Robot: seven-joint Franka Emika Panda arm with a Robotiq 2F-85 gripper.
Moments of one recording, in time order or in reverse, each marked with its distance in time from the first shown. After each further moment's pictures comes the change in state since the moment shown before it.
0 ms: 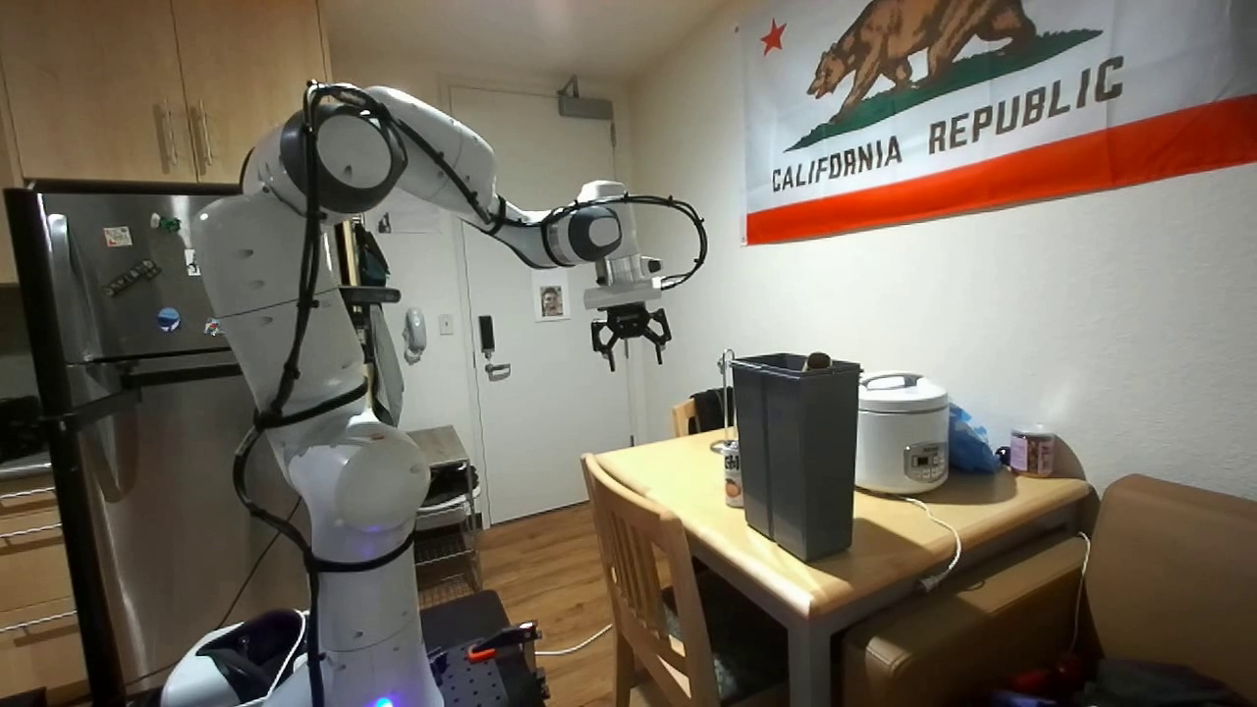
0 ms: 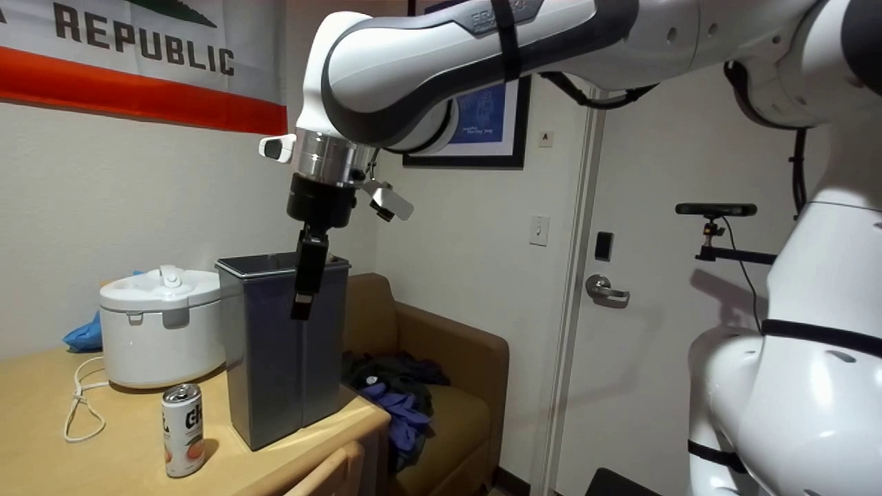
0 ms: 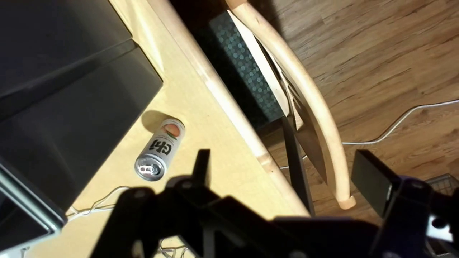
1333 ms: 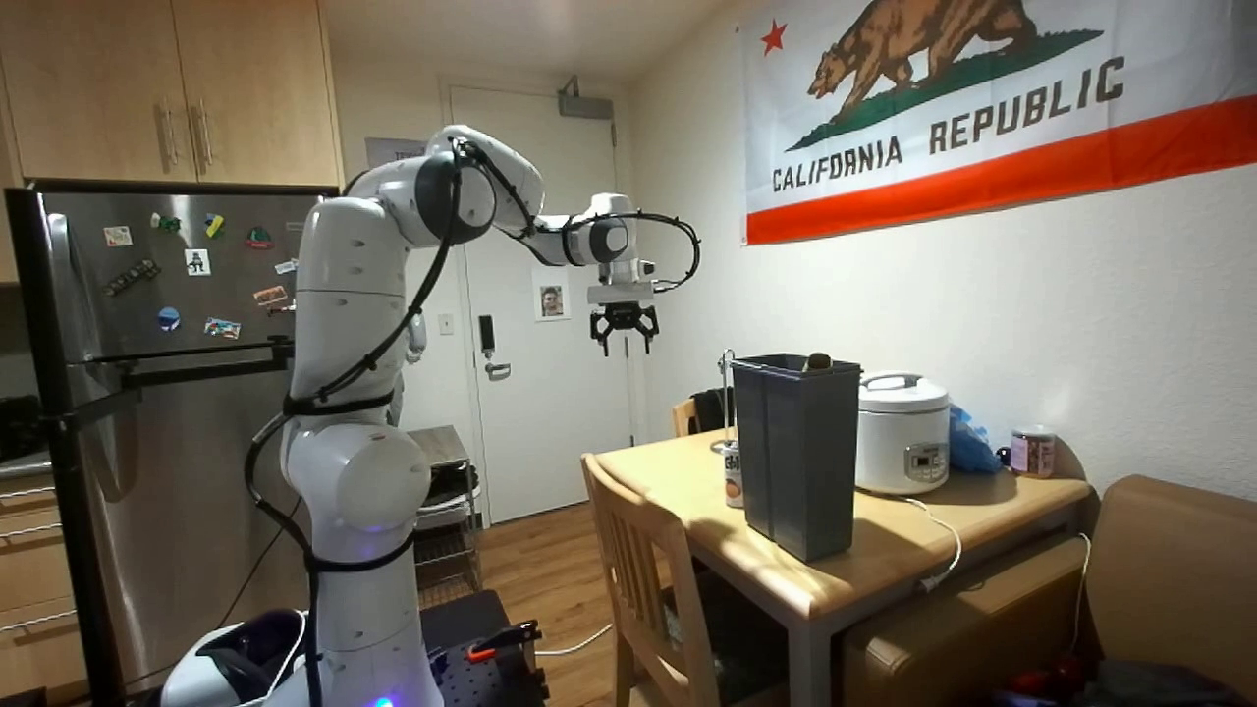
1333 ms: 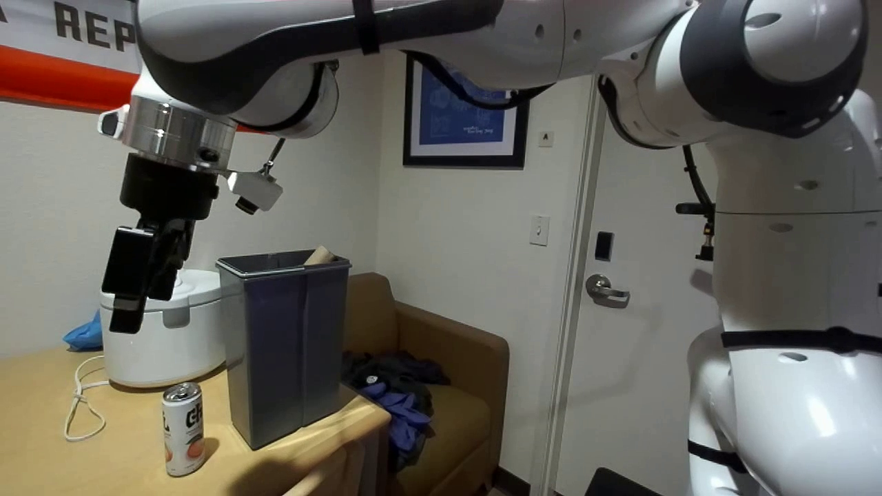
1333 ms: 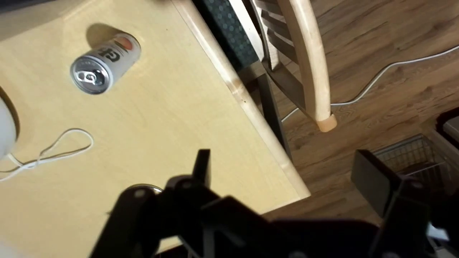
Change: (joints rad) arm 0.007 0.366 0.168 0.433 0.011 -0.065 0.157
